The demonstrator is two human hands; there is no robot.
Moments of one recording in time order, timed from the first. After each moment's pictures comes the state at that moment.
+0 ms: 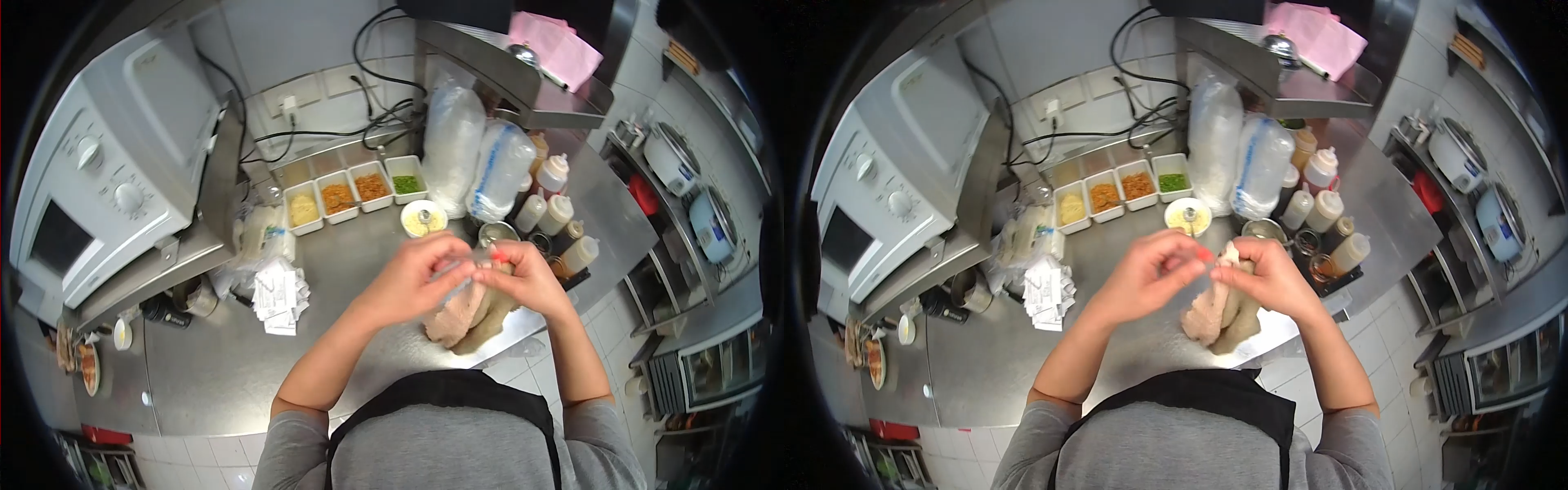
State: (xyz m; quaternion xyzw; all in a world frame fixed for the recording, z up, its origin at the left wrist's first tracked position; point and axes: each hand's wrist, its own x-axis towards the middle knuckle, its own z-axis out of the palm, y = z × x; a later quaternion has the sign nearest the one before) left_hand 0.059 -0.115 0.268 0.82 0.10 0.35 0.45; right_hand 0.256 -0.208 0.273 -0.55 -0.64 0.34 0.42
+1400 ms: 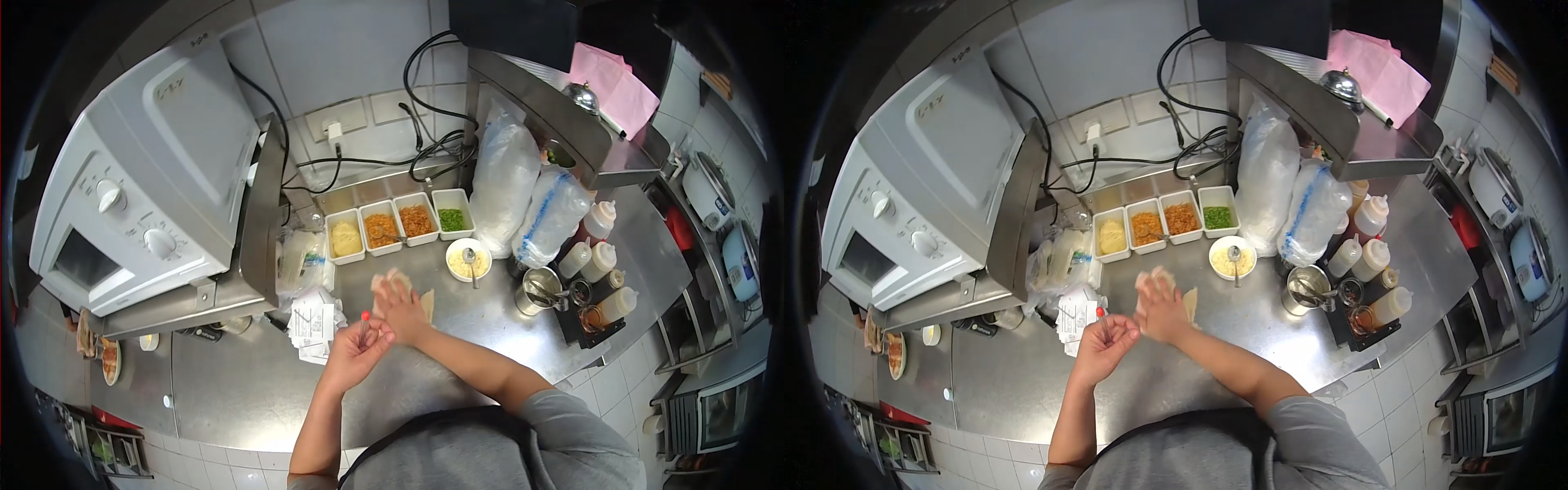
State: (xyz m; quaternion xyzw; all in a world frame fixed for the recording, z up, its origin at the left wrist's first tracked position) left_hand -0.058 -0.096 0.190 0.64 0.37 0.37 0.56; right_hand 0.094 -0.030 0.045 -0.60 -0.79 0.10 0.11
